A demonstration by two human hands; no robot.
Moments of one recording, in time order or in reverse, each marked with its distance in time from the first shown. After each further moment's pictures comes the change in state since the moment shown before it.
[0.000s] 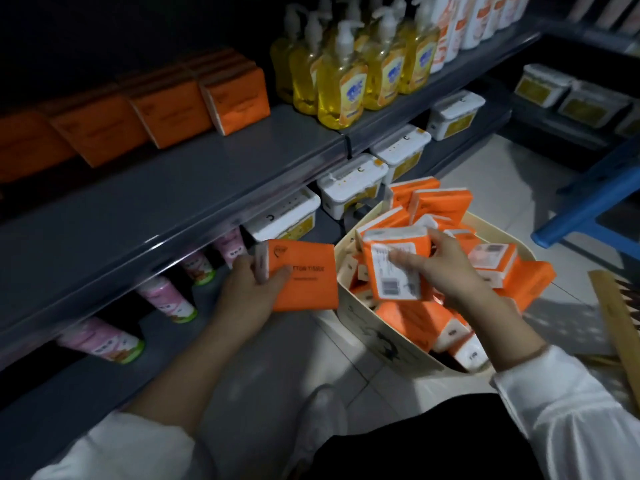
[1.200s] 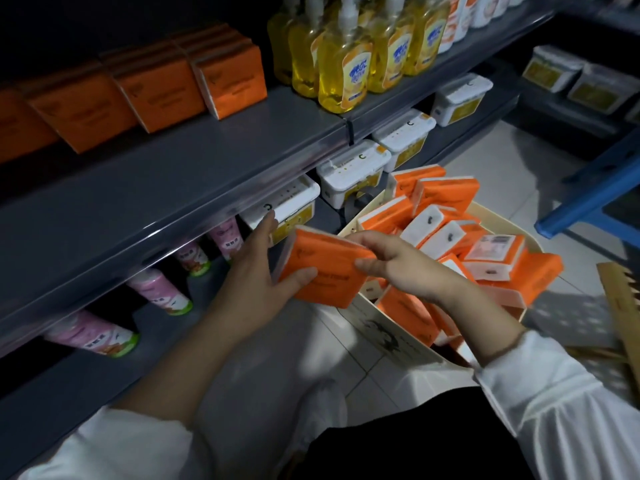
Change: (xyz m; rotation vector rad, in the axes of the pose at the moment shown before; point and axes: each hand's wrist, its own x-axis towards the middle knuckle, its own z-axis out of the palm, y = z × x) left_hand 0.010 -0.002 0.001 0.157 -0.155 0.352; right_hand 0.001 -0.019 0.040 -0.111 -0.555 -0.189
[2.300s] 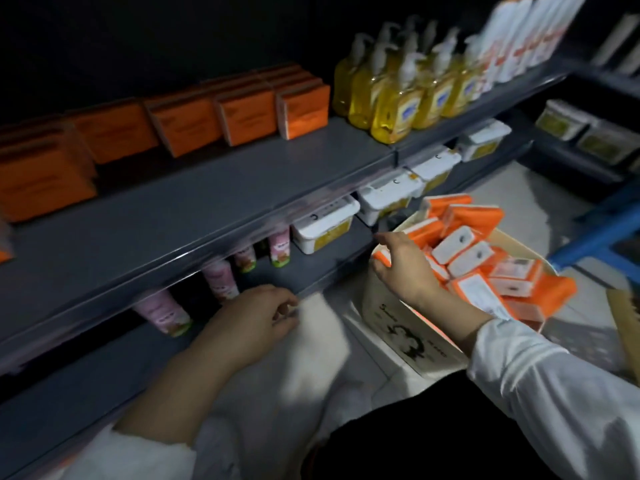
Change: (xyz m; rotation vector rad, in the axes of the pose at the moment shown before) left_hand -0.077 -0.042 -0.079 0.432 -0.169 0.072; right_hand 0.021 -0.025 0.067 -0.696 0.420 0.030
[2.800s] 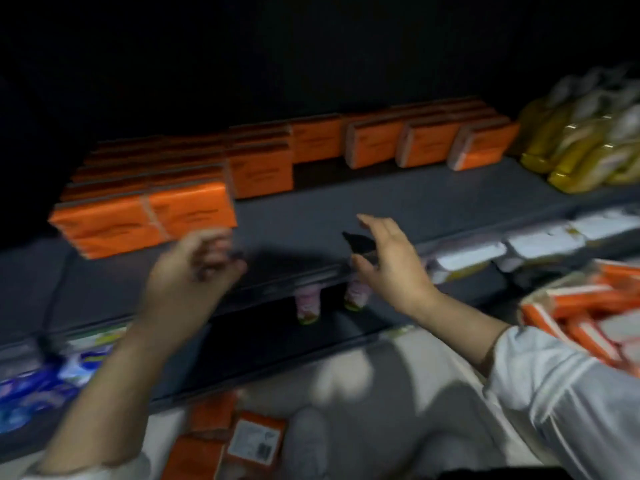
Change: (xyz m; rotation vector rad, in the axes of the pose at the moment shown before) left_hand -0.157 -0.157 -0.131 -0.450 0.837 -0.315; right_hand -0.004 -0.261 0.062 0.176 -0.075 -0.480
